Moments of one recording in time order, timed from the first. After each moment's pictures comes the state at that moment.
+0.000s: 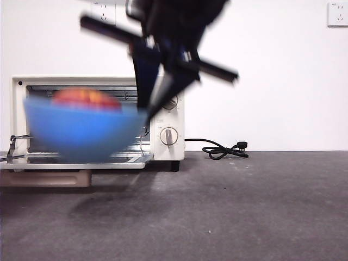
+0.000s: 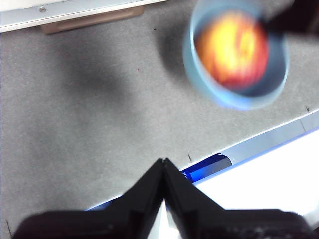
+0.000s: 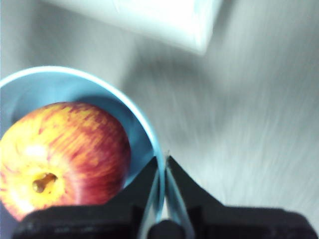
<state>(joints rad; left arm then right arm) -0.45 0.60 0.87 -1.23 0.11 -0.22 0.95 1.68 1.34 -0.72 0.04 0.57</state>
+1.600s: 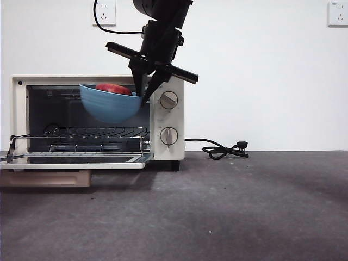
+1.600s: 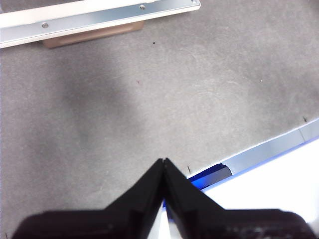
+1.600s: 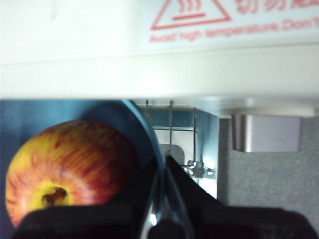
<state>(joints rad) -0.45 0.60 0.87 -1.19 0.10 -0.23 0.69 2.33 2.39 -1.04 0.00 0.67</state>
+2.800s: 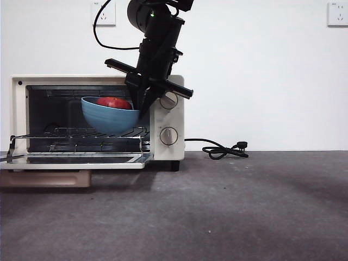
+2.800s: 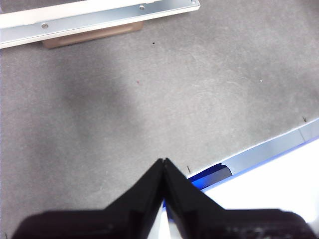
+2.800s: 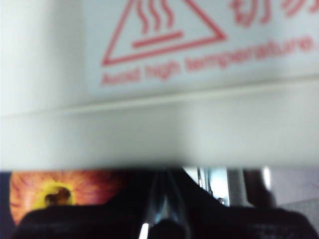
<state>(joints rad) -0.45 0.60 0.87 -1.19 0.10 -0.23 0.69 2.39 2.39 -0.95 0.06 0.77</state>
